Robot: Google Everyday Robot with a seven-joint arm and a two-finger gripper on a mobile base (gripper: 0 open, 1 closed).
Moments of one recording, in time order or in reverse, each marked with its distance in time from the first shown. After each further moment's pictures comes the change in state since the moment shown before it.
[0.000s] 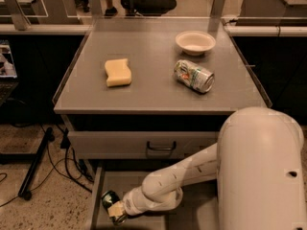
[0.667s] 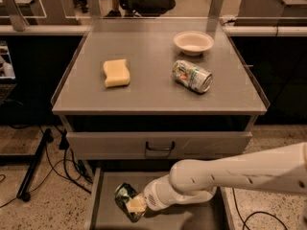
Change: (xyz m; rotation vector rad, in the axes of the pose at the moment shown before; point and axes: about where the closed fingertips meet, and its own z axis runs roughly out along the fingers) arm -0.001 0.012 -0.129 -0.016 -0.010 -0.206
